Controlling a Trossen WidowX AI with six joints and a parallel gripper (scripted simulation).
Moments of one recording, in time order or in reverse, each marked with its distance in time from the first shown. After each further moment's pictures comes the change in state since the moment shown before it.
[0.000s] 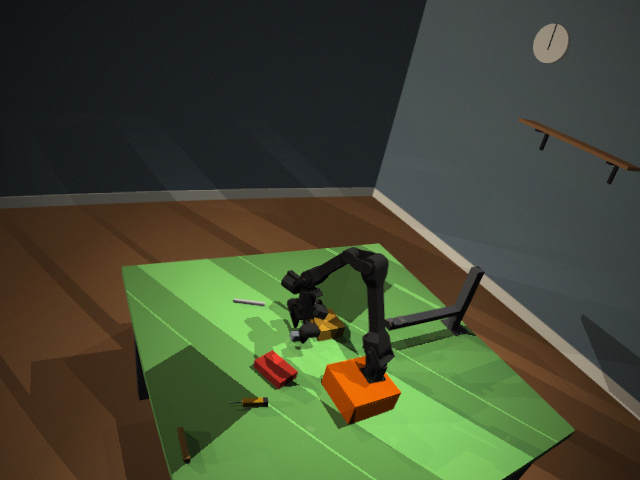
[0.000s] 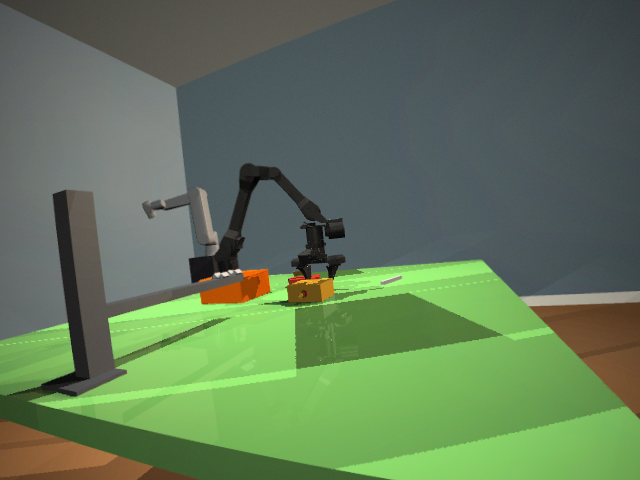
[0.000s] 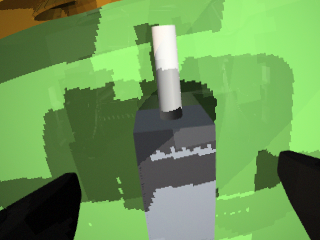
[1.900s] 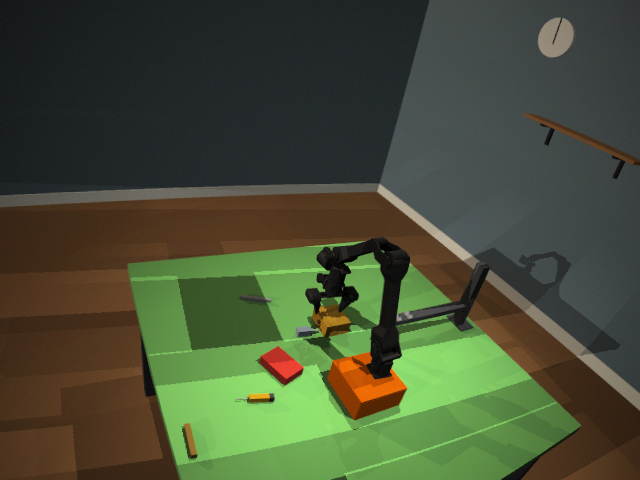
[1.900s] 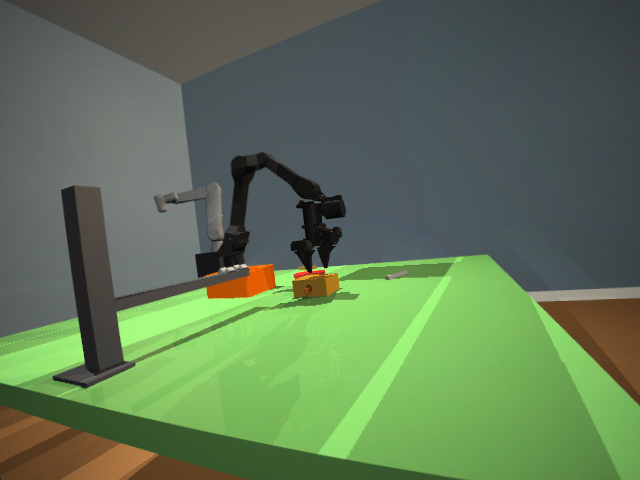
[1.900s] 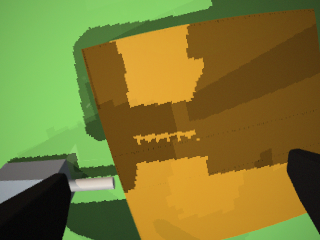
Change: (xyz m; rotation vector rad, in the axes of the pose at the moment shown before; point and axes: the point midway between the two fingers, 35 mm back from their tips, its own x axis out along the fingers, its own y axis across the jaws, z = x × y) arm -0.049 0.035 0.094 -1.555 -0.006 -0.003
